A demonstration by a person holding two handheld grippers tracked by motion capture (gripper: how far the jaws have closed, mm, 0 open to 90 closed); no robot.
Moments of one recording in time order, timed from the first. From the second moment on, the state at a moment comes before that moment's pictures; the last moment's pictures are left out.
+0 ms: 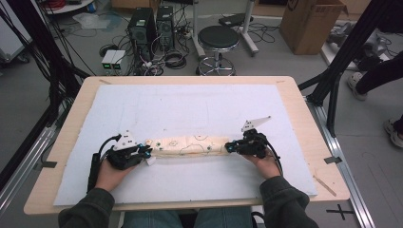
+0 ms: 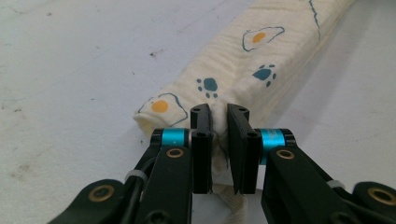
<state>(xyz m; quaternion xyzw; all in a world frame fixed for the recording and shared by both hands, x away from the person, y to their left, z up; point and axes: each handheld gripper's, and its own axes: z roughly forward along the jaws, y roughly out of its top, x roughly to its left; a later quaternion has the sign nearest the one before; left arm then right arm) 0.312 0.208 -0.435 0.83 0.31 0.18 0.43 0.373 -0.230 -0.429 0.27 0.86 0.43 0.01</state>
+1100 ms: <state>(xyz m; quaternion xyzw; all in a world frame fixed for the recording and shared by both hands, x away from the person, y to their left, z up) 0.323 0.192 -0.404 0.80 0.29 0.15 0.50 0.375 -0.224 -0.400 0.26 0.84 0.47 0.03</state>
